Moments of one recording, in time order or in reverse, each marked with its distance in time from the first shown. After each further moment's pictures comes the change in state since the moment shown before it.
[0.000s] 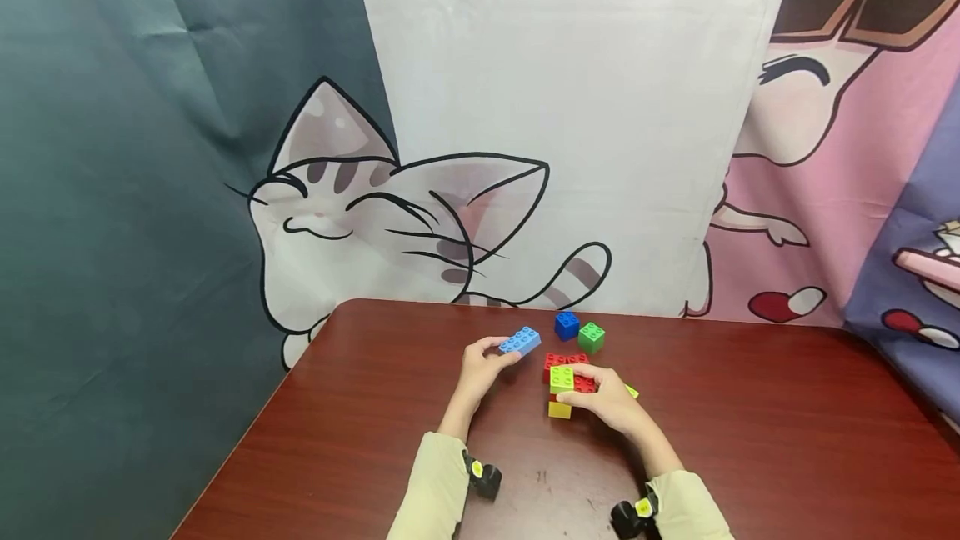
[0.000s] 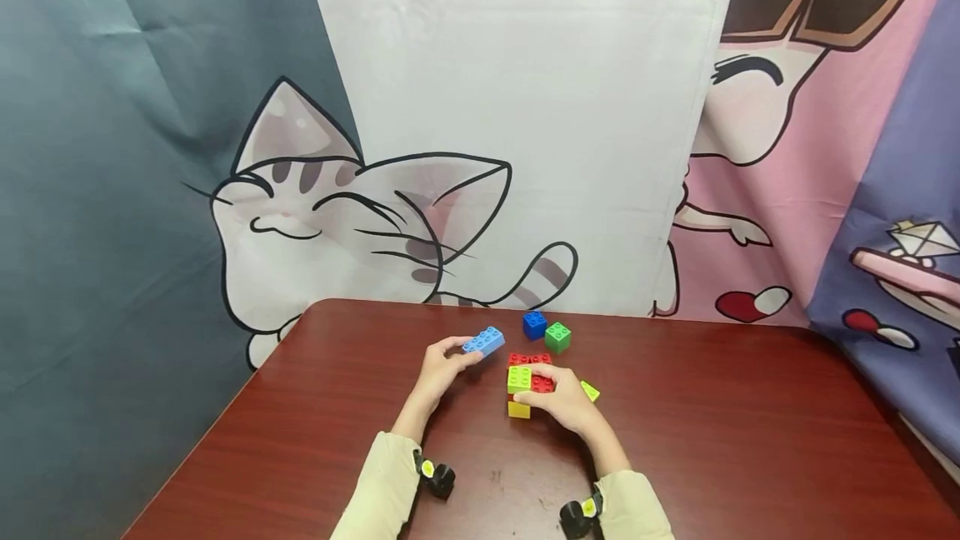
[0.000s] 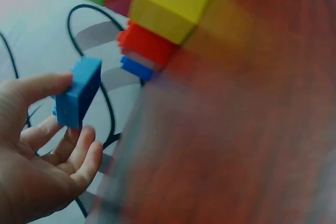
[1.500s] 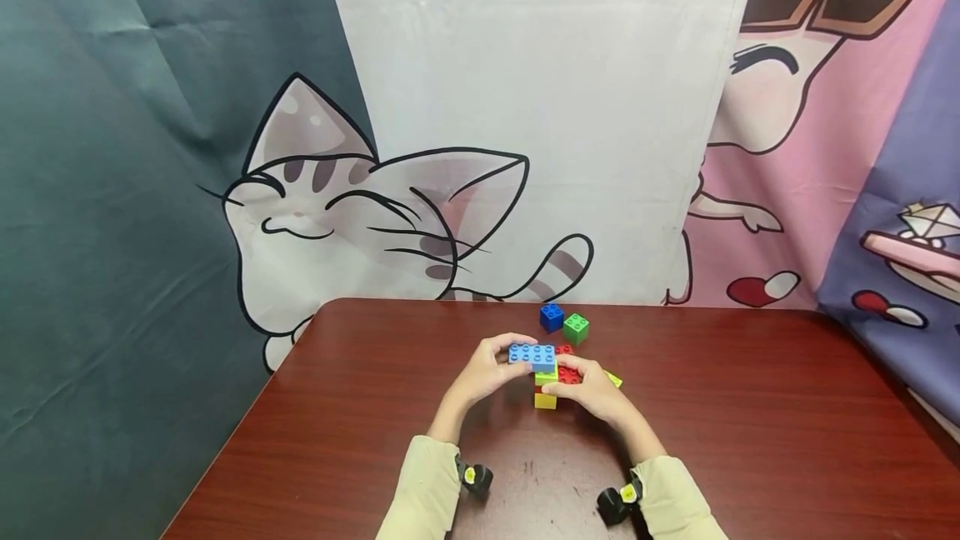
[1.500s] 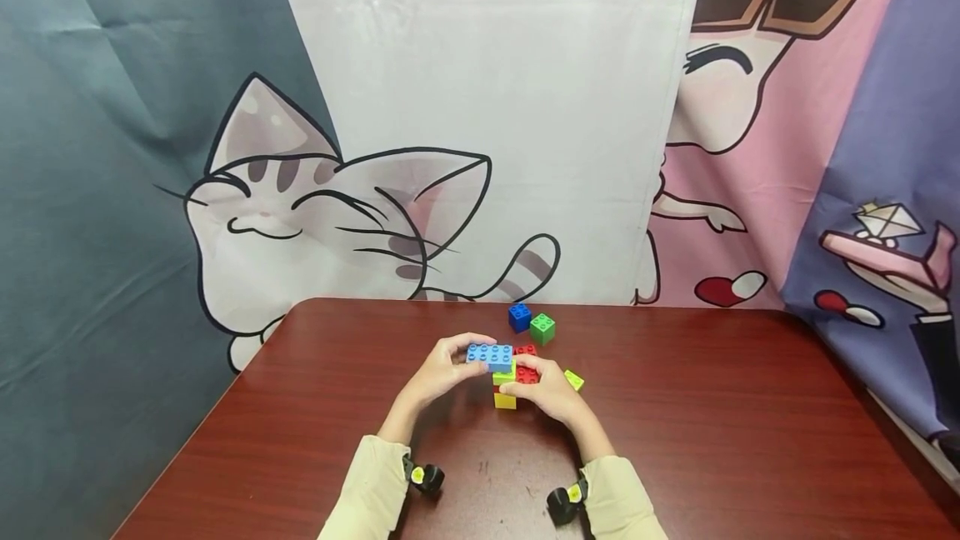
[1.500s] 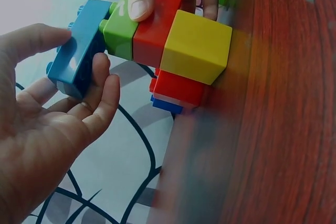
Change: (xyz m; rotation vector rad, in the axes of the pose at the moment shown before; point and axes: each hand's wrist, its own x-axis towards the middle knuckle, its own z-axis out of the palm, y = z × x) left_hand -0.025 0.041 0.010 0.048 -0.503 0.179; right_hand -0.001 0.007 -0.002 0.121 -0.060 -0.045
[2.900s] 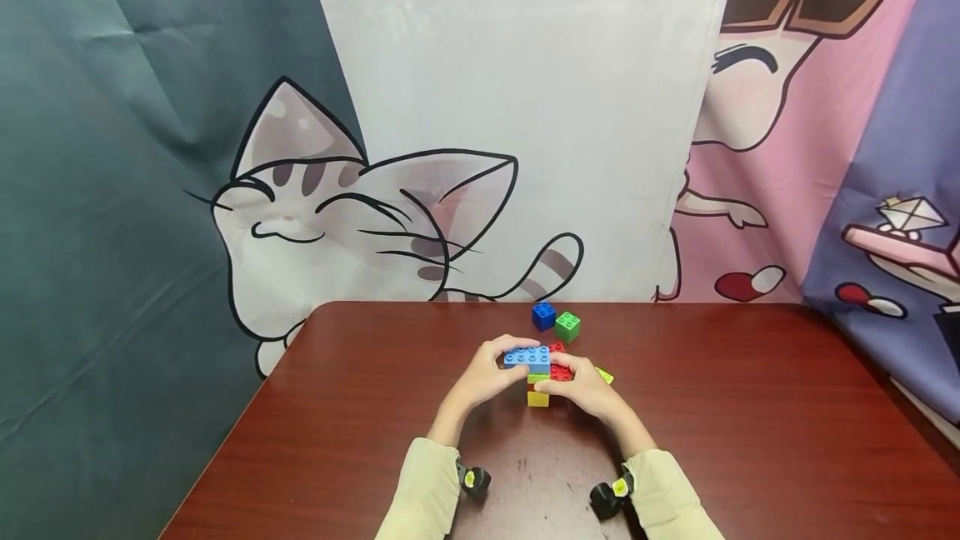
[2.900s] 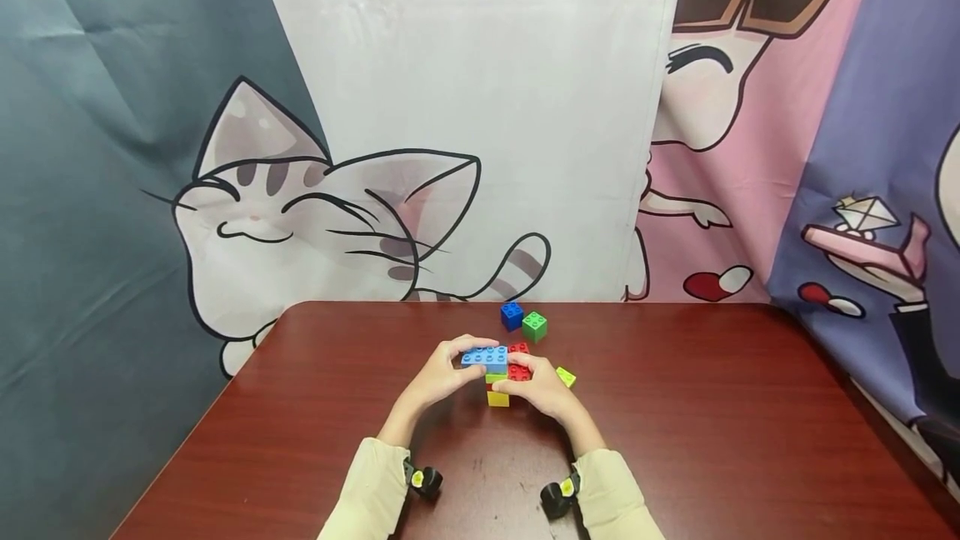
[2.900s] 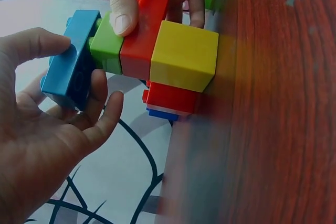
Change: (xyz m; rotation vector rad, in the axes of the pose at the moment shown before) left_hand 0.000 0.002 0.009 0.201 -0.001 0.047; right_hand -0.001 -0.001 -0.001 -0.015 -0.003 -0.002
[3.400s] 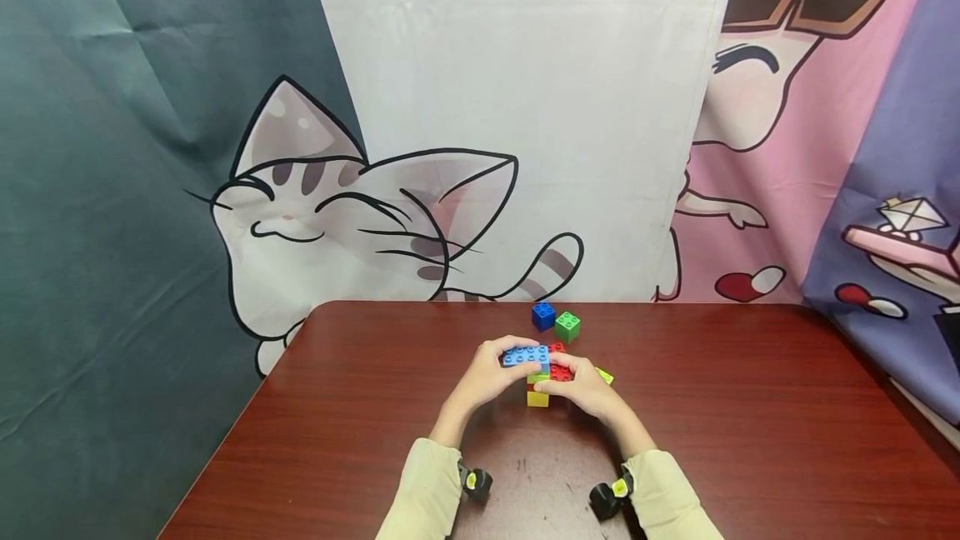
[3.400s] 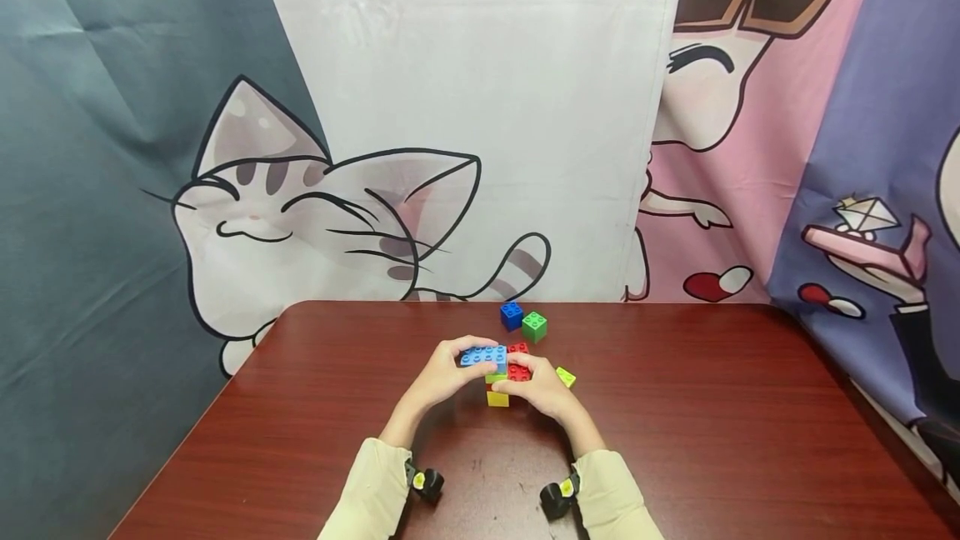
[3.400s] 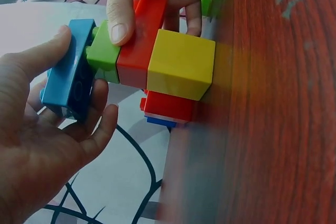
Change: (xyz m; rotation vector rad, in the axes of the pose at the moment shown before) left_hand 0.002 0.001 0.005 0.014 0.058 -0.010; right_hand -0.001 0.000 0.000 -0.006 0.003 0.001
